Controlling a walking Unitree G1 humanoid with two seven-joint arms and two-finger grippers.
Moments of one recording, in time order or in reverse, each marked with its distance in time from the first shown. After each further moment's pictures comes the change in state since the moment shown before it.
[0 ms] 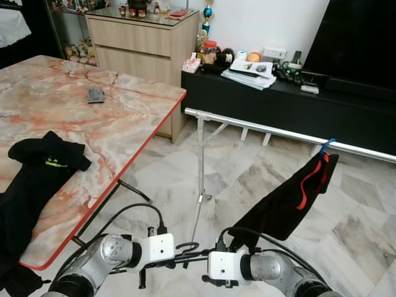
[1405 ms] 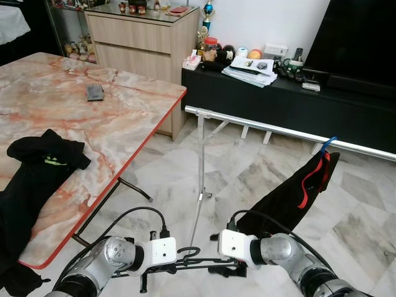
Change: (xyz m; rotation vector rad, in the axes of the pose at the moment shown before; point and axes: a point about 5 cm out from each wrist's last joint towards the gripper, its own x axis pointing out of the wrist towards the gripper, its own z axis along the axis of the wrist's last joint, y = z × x) left arm 0.006 -0.004 -0.001 -0.010 0.021 -0.034; right arm -0.019 -0.021 -0.004 0.180 -0.047 0.109
